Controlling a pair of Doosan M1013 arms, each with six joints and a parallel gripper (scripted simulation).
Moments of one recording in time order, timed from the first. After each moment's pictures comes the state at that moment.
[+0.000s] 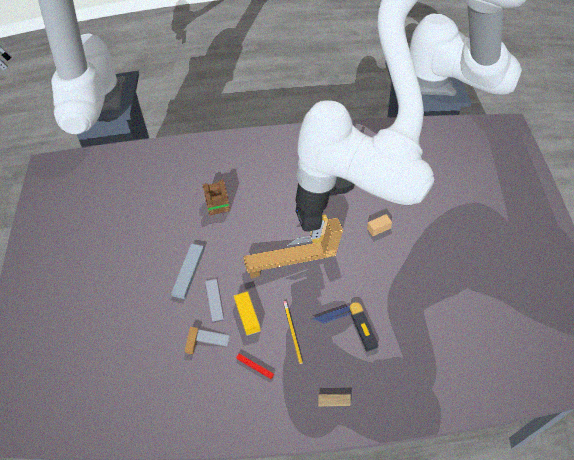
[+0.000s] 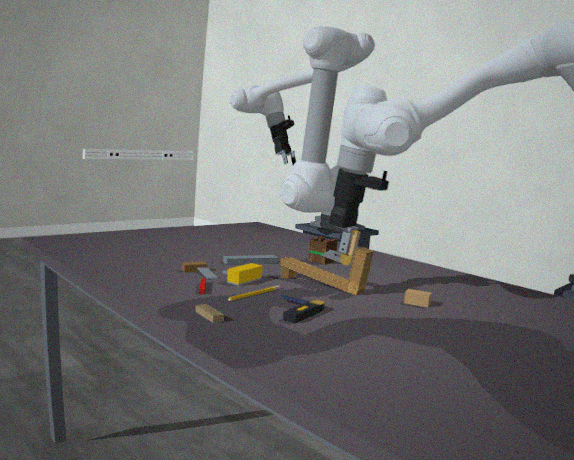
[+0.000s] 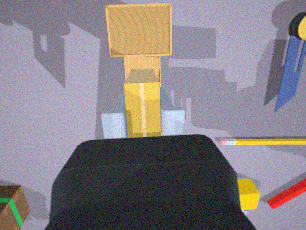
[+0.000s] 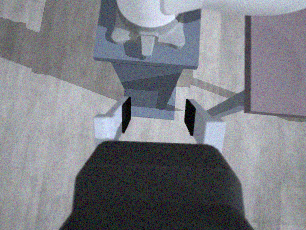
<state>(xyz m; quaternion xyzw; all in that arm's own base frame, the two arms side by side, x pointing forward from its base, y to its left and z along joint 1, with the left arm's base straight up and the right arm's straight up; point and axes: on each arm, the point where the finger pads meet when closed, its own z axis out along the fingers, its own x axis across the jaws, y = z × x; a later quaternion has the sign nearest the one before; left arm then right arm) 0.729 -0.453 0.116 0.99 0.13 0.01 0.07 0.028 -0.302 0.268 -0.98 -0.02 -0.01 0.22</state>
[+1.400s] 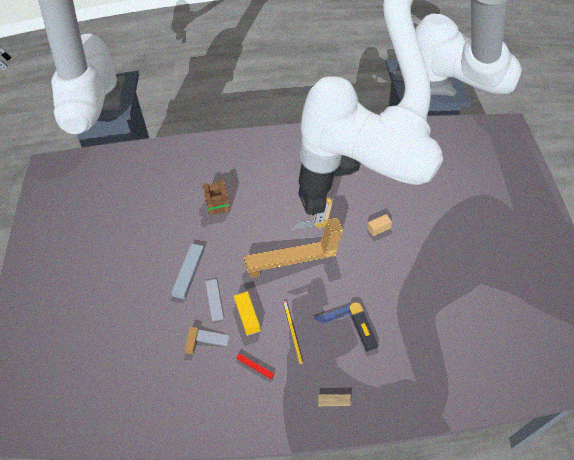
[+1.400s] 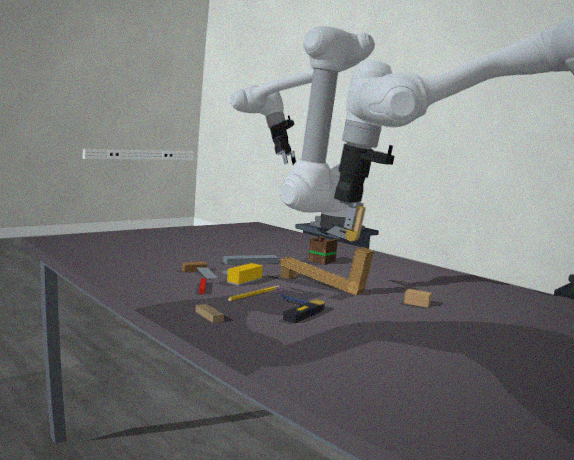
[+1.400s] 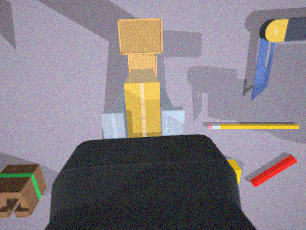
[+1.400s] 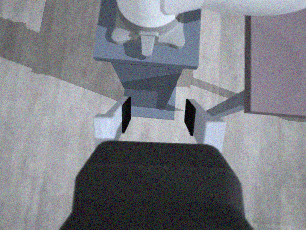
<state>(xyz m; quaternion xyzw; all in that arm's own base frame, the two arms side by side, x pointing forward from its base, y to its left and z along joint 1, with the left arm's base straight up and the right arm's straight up) 0.726 -0.444 0.178 0.99 0.13 0.01 0.07 0.028 -0.302 0.268 -0.98 -0.02 -0.01 0.22</state>
